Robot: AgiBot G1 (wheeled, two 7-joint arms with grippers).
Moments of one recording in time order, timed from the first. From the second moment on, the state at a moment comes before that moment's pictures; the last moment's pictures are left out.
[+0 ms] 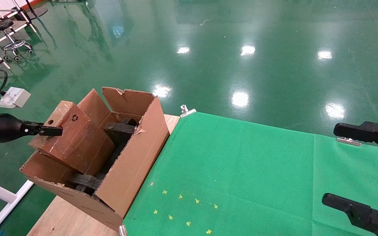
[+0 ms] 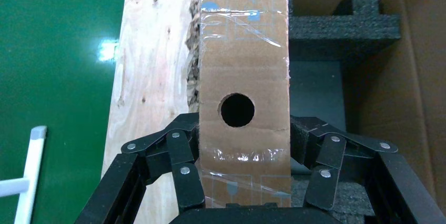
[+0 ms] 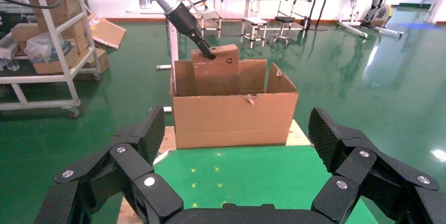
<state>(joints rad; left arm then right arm) -1.87 0.54 0.75 0.00 1.64 1.15 -0.31 1.08 -0.57 -0.36 1.24 -0.67 -1.44 0.14</state>
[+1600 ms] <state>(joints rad) -1.57 0.71 0.71 0.03 1.58 0.83 -0.37 1.08 -0.57 -0.36 1.24 -0.67 -1.44 0.14</state>
